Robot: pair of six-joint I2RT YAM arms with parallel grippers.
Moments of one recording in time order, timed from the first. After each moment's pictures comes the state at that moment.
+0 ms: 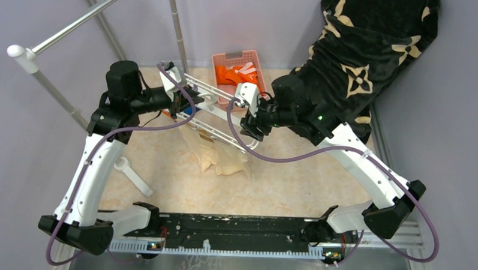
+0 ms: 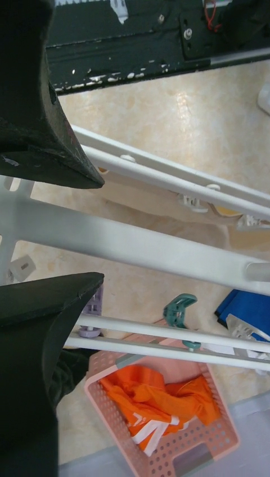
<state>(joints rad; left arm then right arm) -0.28 1.14 1.43 -0.54 0.82 0.45 0.76 1.32 1.53 -0.75 -0.40 -0.46</state>
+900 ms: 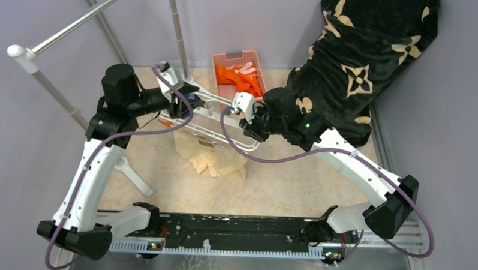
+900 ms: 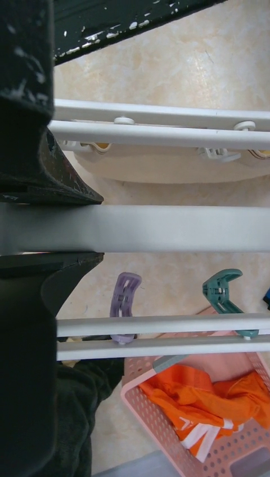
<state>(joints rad) -0.28 1.11 1.39 -0.48 0.80 0.41 0.80 1.33 1.35 -0.62 -0.21 -0.43</state>
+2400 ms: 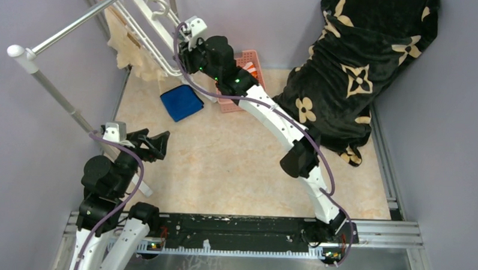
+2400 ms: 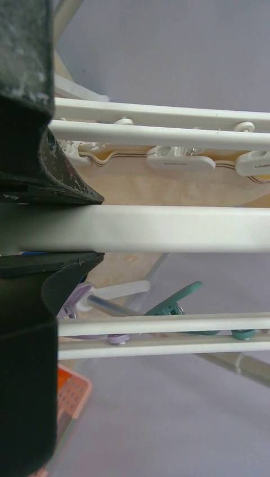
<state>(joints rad) -0.28 0.30 0.74 -0.39 -0.03 -0.27 0.84 2.24 2.50 -0.25 -0.06 0.02</state>
